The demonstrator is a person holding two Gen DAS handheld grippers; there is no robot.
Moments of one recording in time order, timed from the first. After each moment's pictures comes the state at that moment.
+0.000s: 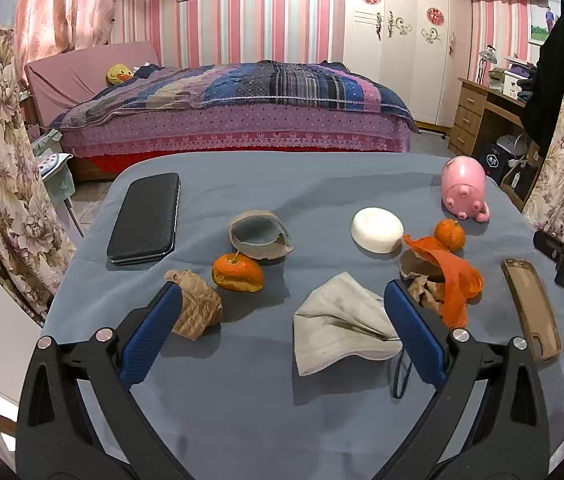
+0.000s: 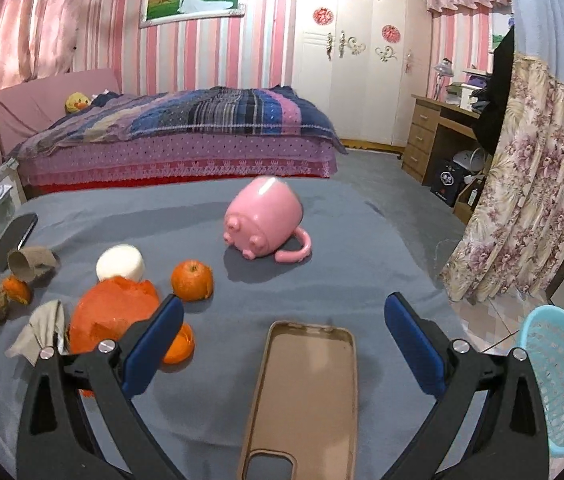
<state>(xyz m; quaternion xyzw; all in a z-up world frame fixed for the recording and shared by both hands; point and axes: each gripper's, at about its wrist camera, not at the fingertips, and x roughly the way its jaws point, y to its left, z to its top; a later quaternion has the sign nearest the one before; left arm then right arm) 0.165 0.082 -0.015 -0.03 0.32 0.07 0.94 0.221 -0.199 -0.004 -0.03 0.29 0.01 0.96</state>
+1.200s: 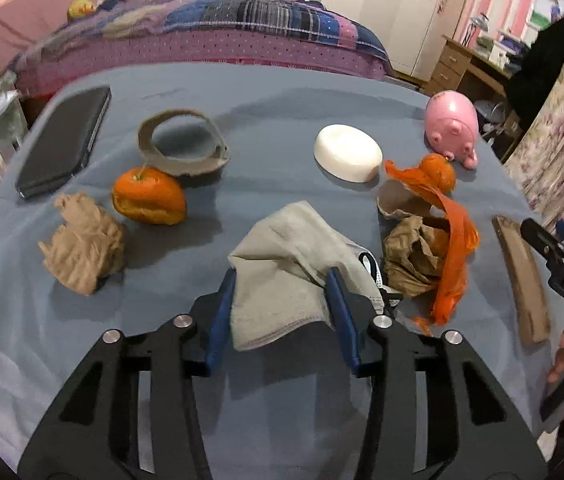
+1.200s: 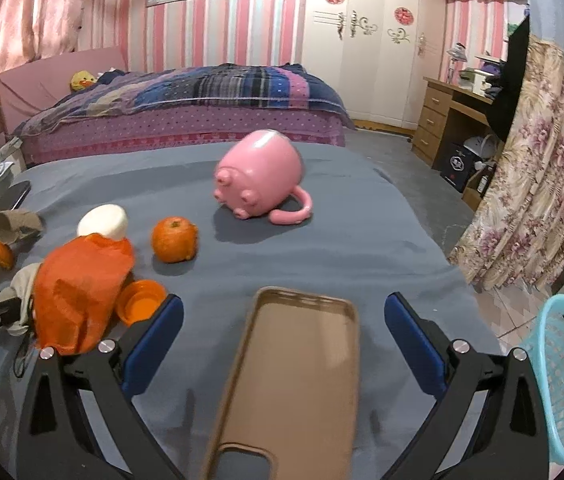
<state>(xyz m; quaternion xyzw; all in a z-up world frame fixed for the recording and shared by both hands) 0.203 0.067 -0.069 -0.07 0.43 0.00 0.90 0.233 -0.205 -0.032 -0.04 0.32 0.02 0.95</state>
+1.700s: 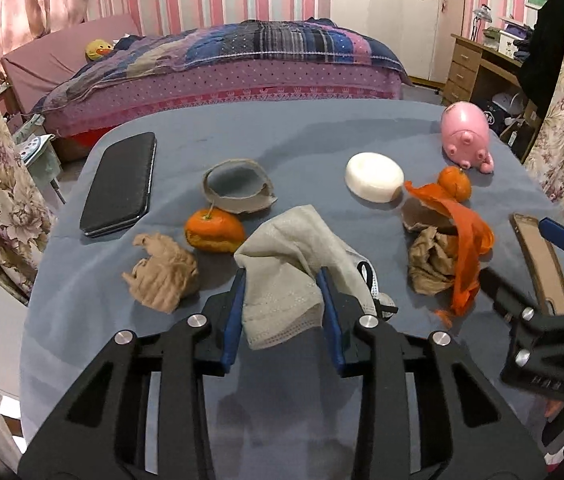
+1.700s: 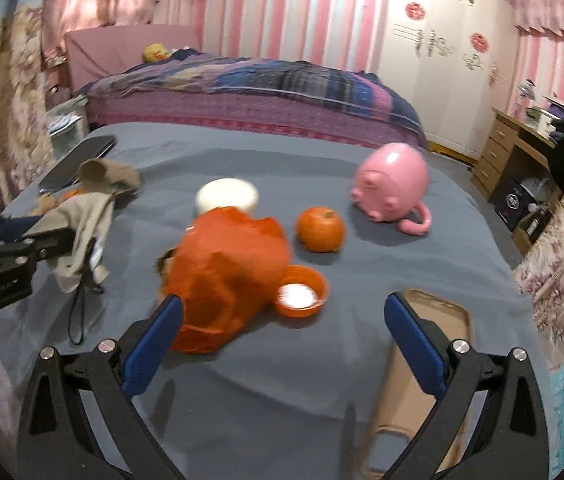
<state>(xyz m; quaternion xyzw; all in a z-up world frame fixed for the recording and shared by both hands) 0.183 0.077 -0.040 -0.01 0.40 0.05 0.91 0.202 -0.113 -0.038 -0.10 0.33 0.14 0.93</state>
